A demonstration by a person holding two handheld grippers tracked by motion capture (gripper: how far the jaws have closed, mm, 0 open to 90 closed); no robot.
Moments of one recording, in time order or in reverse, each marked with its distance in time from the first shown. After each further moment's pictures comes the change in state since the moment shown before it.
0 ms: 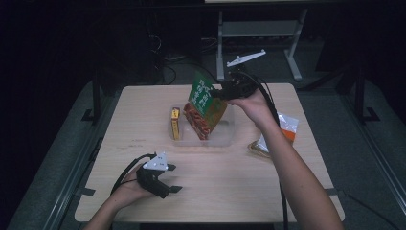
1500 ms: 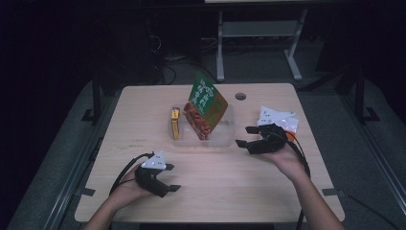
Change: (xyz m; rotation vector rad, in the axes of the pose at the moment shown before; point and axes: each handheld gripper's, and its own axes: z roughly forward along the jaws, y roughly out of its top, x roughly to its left) left arm 0.003 -0.003 -0.002 0.004 0.015 -0.025; right arm 0.011 -0.153 -0.039 0.027 0.005 -0.078
